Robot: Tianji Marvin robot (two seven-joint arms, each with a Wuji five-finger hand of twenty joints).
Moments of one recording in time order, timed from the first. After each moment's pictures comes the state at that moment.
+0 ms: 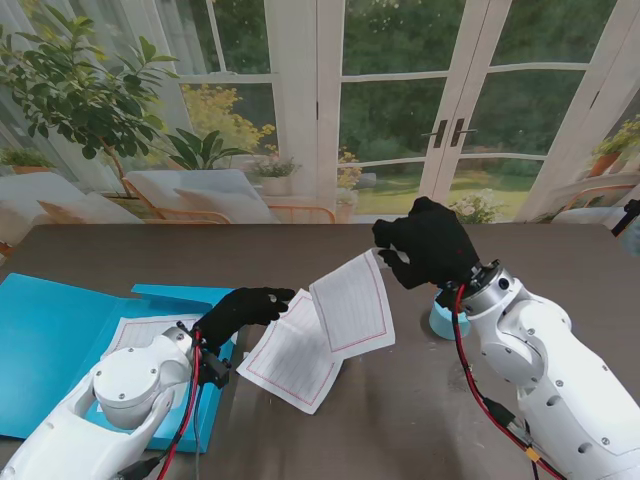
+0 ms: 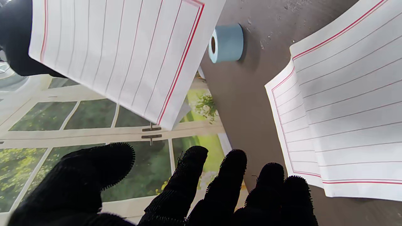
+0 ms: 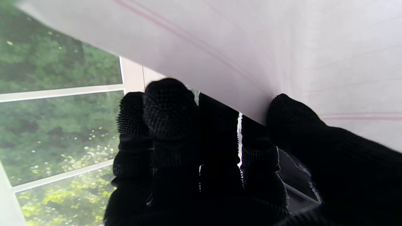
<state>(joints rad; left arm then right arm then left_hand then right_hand) 1.56 -1.12 -1.27 -1.62 -0.22 0.02 -0.30 -1.38 -1.07 1.28 -1.64 -1.14 -0.51 -0.49 0.44 -0.20 0.40 0.92 0.62 0.30 0.09 0.12 0.61 0.43 0.12 0.44 0.32 0.44 0.13 0.51 0.03 0.34 0.26 0.85 0.41 -0.68 1.39 -0.43 0.81 -0.17 1.36 0.21 1.28 -0.02 0.87 0.72 1.28 0.08 1.05 0.63 0.66 0.14 1.23 0.41</state>
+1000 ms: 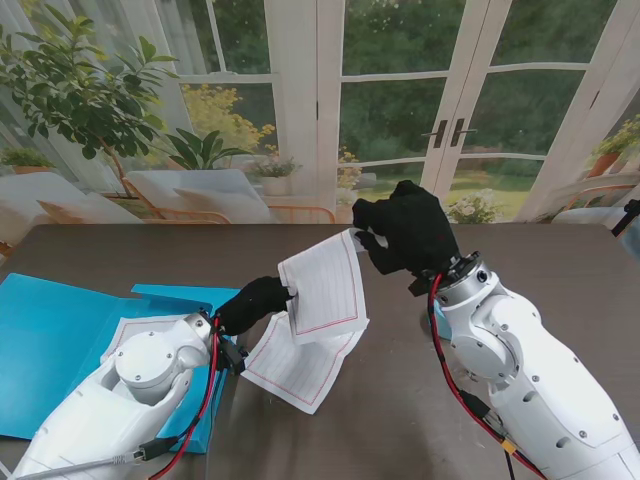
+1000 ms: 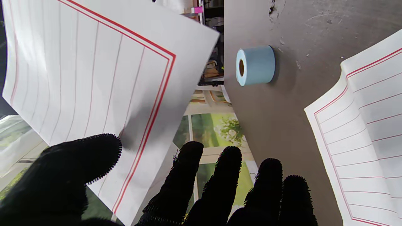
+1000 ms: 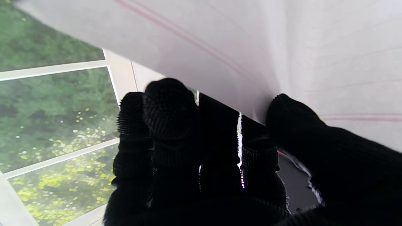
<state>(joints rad) 1.39 -1.13 -1.14 -1.45 -0.34 -0.15 -0.39 -1.34 -1.10 1.18 -1.67 -1.08 -0.40 -0.53 0.38 -0.32 0.45 0.88 0.63 0.24 0.14 0.20 0.62 0.37 0.13 0.54 0.32 0.42 0.22 0.57 0.03 0.34 0.26 0.93 0.41 -0.68 1.39 -0.43 0.81 -0.17 1.36 0.21 1.28 -0.02 0.87 0.73 1.28 0.08 1.05 0.63 0.66 0.14 1.23 0.42</state>
